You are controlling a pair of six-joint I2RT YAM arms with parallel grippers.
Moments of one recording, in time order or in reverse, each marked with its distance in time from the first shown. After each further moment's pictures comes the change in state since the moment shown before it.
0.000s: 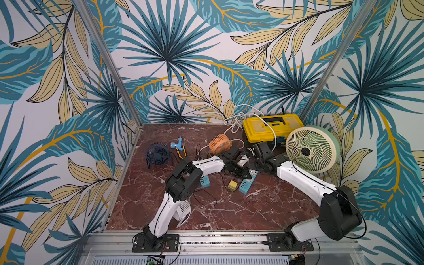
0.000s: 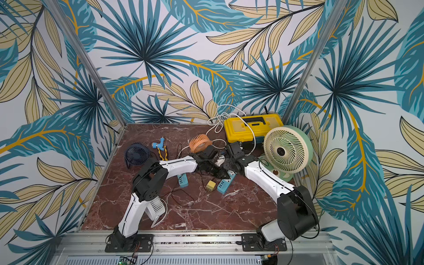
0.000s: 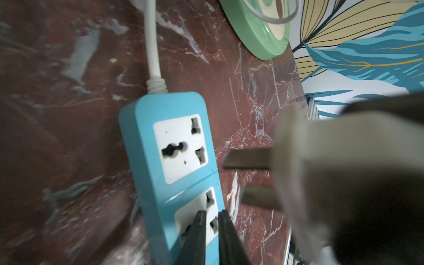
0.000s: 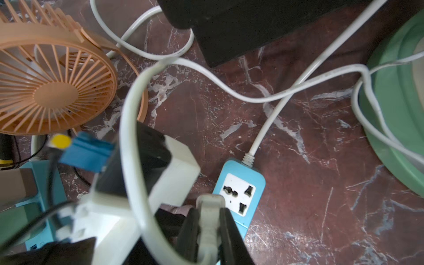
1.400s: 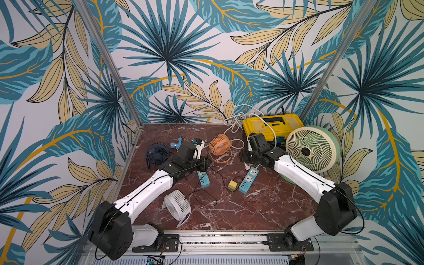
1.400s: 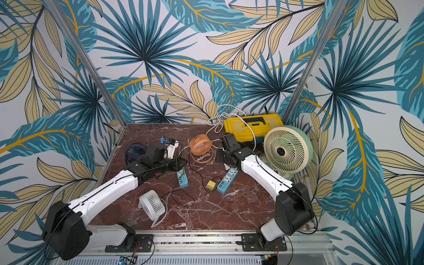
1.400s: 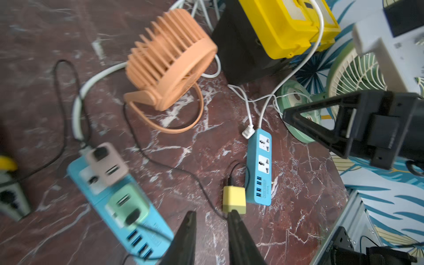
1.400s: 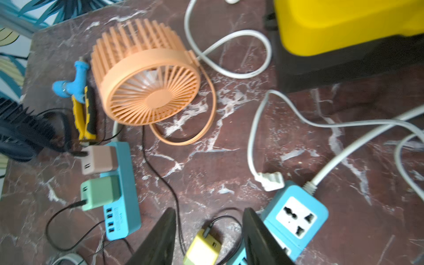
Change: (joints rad) left arm 0.282 -0.973 -0.679 -0.034 -0.418 -0.106; right arm 0.094 0.039 0.192 -0.035 -0.112 -0.098
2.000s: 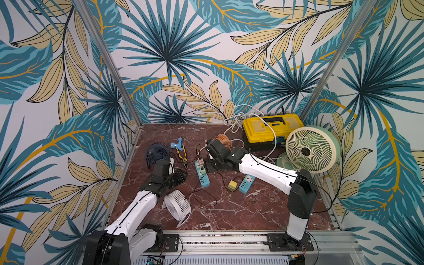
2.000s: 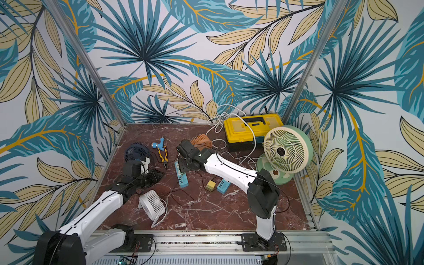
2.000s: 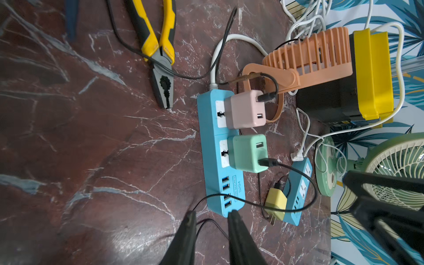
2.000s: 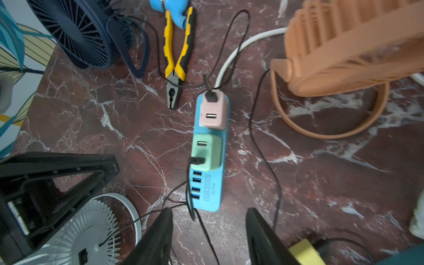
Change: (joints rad) left arm 0.331 -0.157 -0.386 0.131 0.130 -0.260; right arm 0.387 0.389 0.439 -0.133 0.064 -0.038
